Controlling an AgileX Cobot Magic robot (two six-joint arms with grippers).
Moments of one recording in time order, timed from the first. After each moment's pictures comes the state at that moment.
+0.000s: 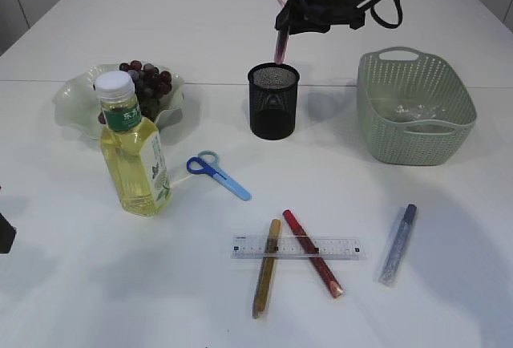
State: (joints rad) left arm -0.17 1.21 -0.76 -0.20 0.89 -0.13; right arm 0.24 2.25 -2.09 0.45 0.69 -0.01
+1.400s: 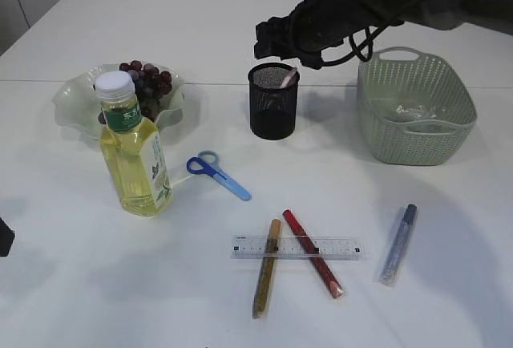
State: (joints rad) left arm -0.17 1.21 -0.76 -0.20 0.90 -0.13; right arm 0.24 2.36 -2.09 0.67 0.62 -0.51
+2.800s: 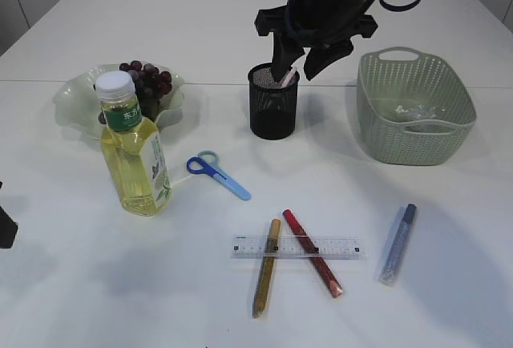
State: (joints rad) left arm -0.17 1.21 -0.76 -0.20 0.87 -0.13; right arm 0.35 2.14 -2.09 0.21 1.24 -0.01
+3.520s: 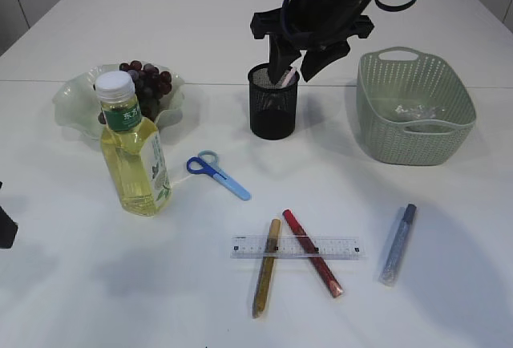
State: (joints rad) left arm -0.17 1.21 -0.76 -0.20 0.87 -0.13; right arm 0.37 2.14 -2.09 0.19 1.24 -0.01
